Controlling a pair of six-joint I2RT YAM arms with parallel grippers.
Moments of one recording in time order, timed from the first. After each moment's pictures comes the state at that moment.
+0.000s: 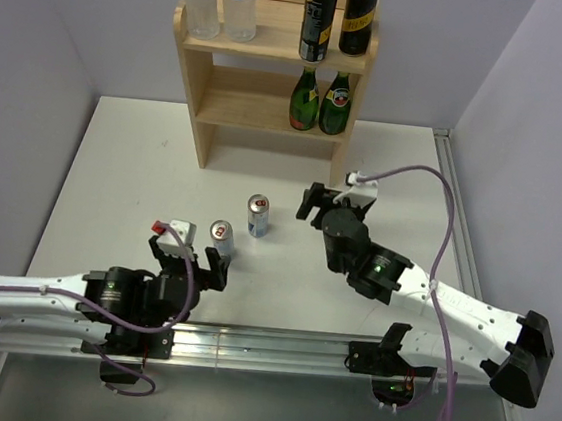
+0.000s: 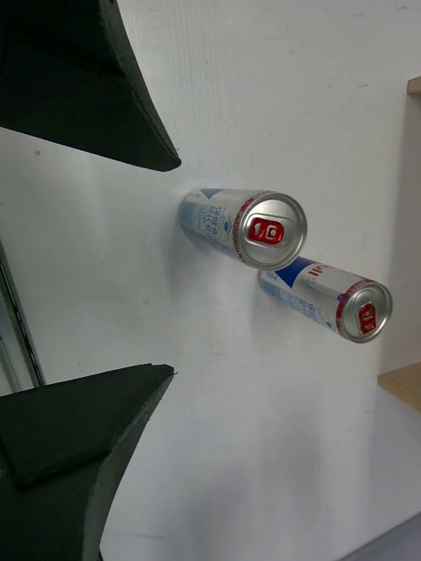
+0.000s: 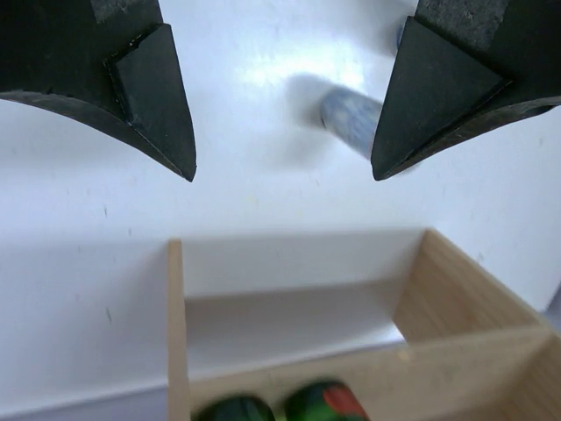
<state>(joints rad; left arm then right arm) -1.49 0.64 0.63 -0.64 -1.07 -0.91 0.96 1.06 0.84 -0.01 0.89 0.45</state>
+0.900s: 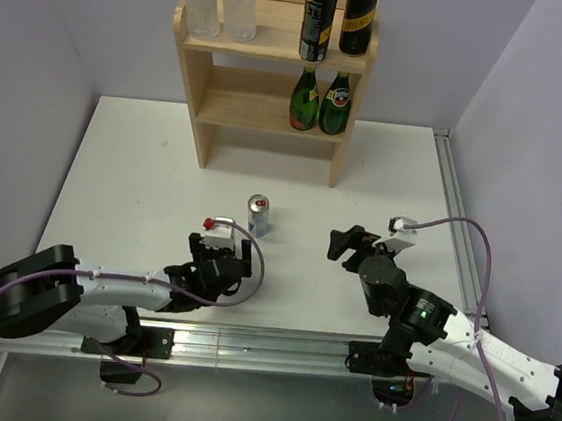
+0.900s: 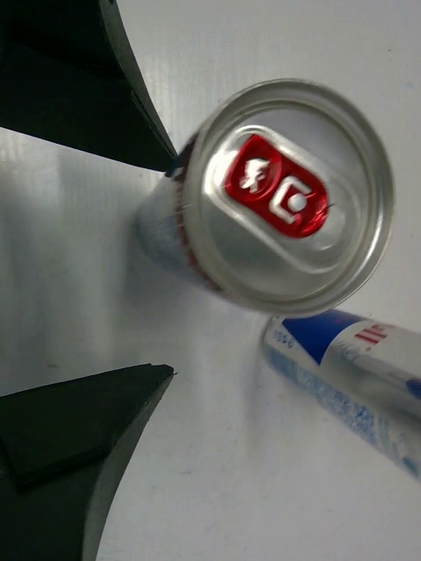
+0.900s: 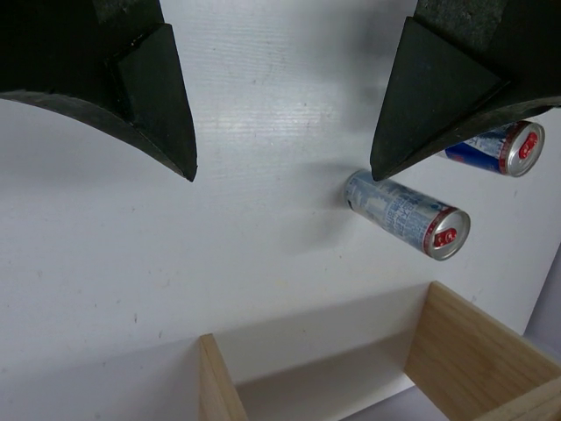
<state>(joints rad) -1.16 1.25 0.41 0.16 -0.89 -0.70 1.02 0.56 0.51 -0.34 0.85 0.75</state>
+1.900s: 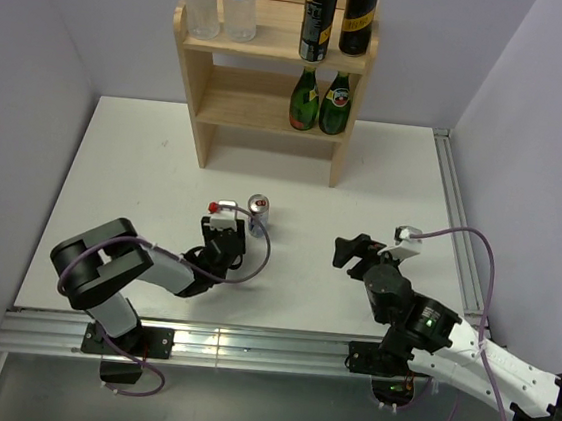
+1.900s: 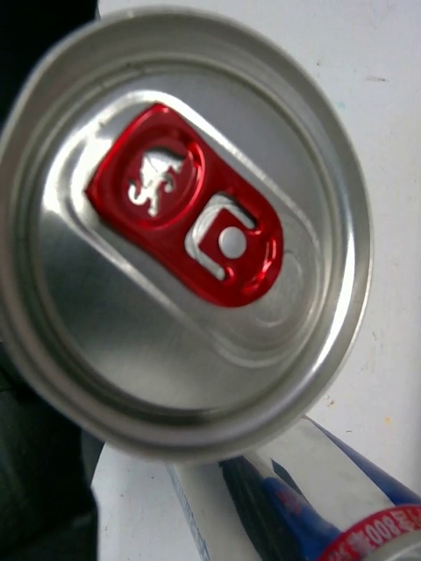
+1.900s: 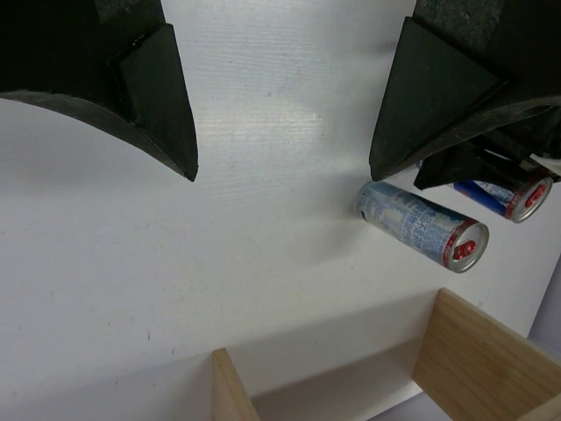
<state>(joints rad) -0.91 1.62 0.40 0.76 -0.80 -0.46 1.02 0.45 0.44 -0.38 0.85 0.78</state>
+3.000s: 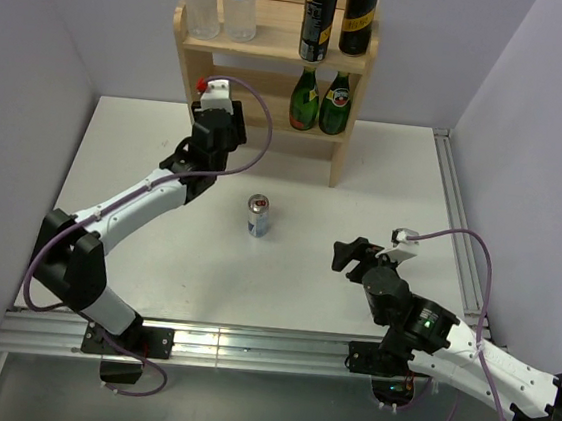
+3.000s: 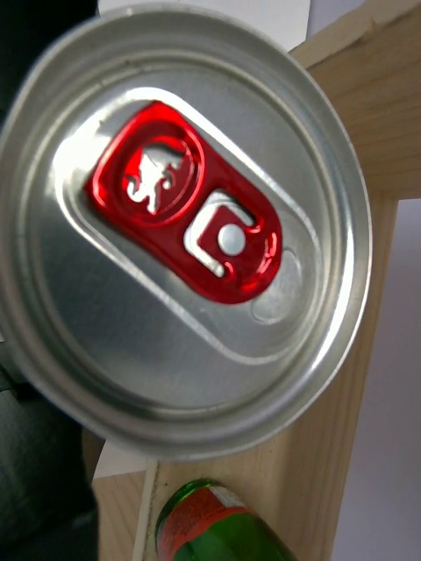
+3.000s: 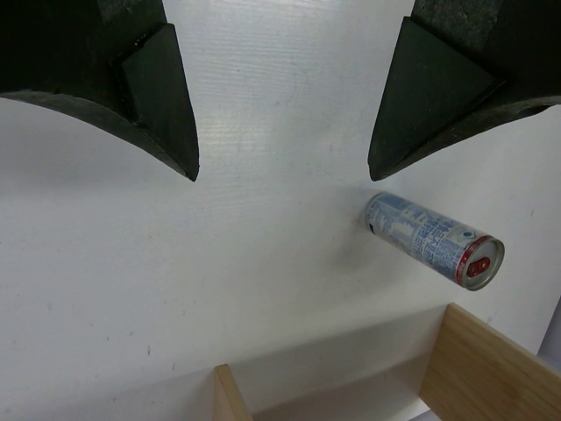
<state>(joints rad) -0.56 1.53 1.23 0.13 -0.57 -0.25 1.02 0.44 0.40 -0.39 0.83 0.78</state>
